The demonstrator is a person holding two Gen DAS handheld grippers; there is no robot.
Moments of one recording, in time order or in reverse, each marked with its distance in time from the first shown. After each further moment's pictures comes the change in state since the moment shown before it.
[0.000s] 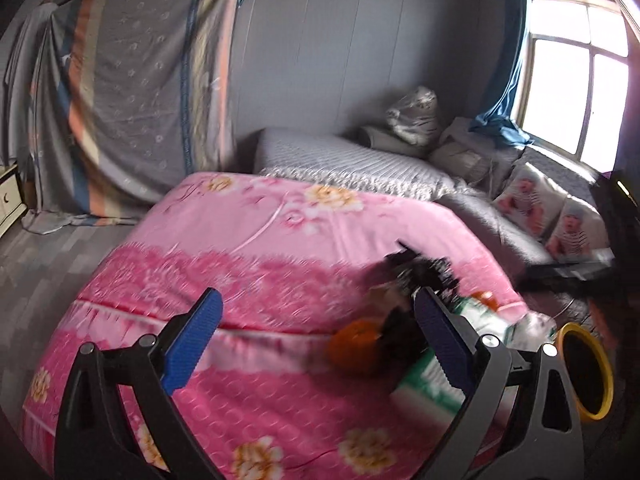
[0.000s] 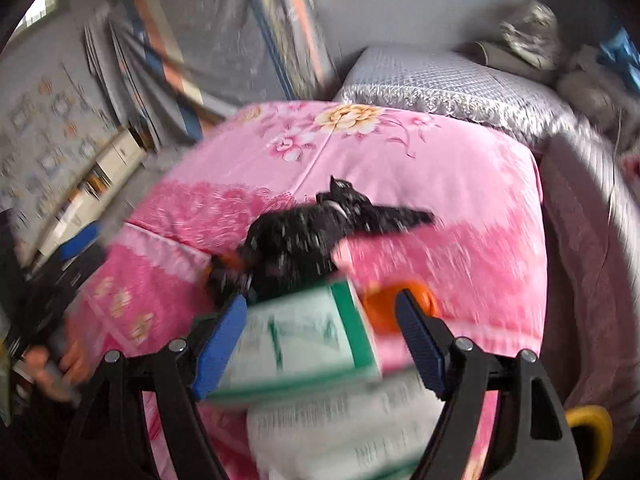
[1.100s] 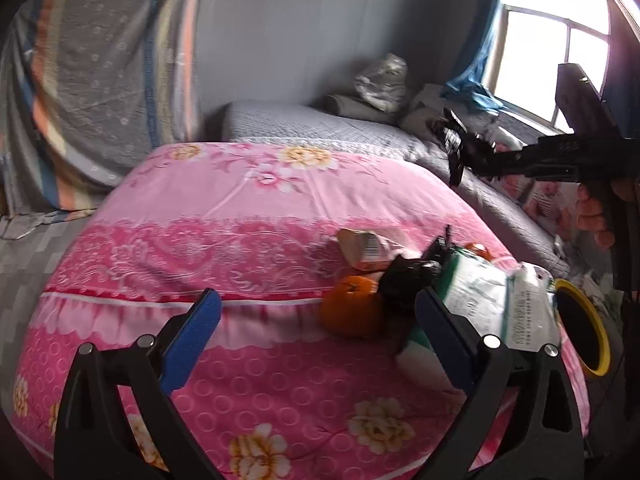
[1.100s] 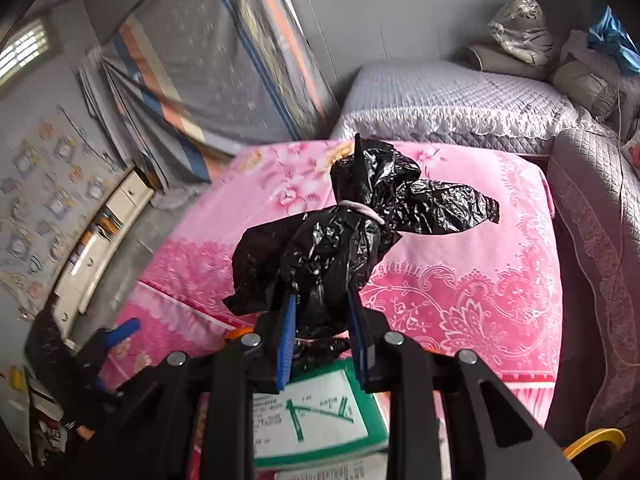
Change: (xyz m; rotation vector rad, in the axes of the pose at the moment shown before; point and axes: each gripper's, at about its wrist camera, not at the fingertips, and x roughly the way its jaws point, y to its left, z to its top) left arm 0.025 -0.005 -0.022 0.075 0.110 -0.147; right arm -0.017 -0.031 0.032 0.122 -0.123 0.099
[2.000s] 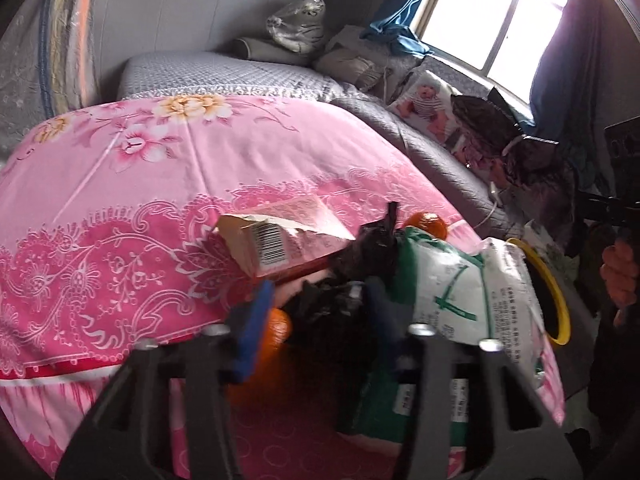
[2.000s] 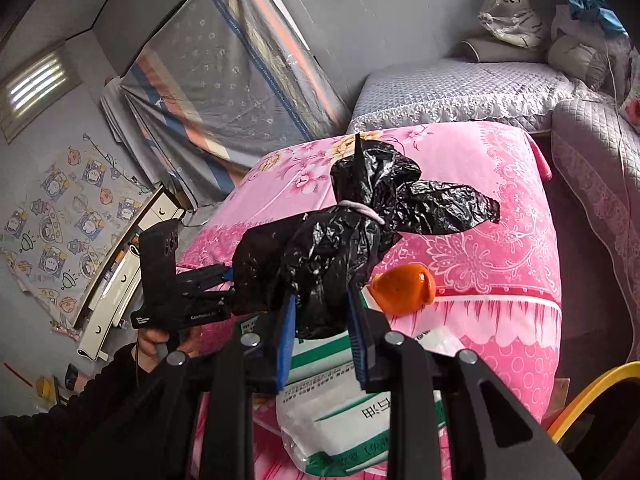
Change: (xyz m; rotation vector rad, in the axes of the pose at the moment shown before) left arm 0.111 -0.032 0.022 0.080 0.207 -0.320; right arm -0.062 -0.028 -0.077 0.076 -0.051 0.109
